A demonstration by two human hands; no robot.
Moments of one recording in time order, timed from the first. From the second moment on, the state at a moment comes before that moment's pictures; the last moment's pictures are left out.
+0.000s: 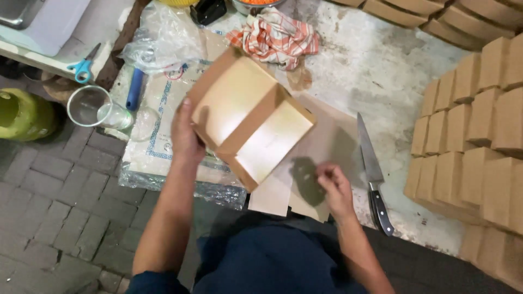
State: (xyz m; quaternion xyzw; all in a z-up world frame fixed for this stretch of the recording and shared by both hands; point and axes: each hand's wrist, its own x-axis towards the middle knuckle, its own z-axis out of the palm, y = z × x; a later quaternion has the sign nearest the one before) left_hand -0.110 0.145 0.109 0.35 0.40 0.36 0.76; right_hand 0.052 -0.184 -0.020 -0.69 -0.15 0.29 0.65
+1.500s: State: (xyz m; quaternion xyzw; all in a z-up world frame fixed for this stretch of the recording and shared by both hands) left_hand 0.013 0.143 0.026 0.73 0.30 0.14 0.60; right_hand 0.137 -0.248 0.009 -0.69 -0.13 0.10 0.70
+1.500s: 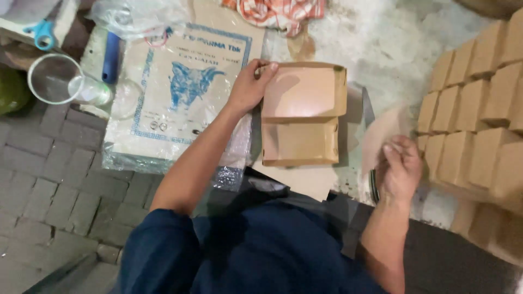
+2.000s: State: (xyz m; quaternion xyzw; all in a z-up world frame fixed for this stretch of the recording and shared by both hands) left_hand -0.074 0.062 0.091 0.94 0.15 0.17 0.26; right_hand 0.062 -0.170 0.082 -0.76 -0.17 0.22 0.59
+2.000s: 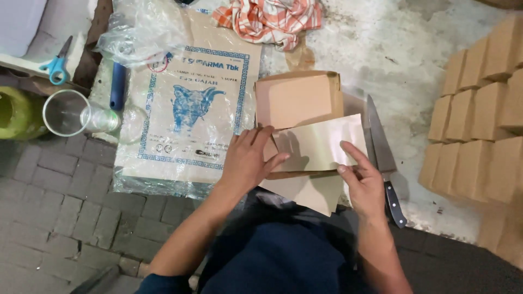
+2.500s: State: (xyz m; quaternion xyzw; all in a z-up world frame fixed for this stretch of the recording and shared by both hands) left_hand -0.066 0.038 0.106 0.74 0.33 0.07 0.58; right_hand 0.056 -0.186 0.054 -0.45 -0.16 0.30 0.83
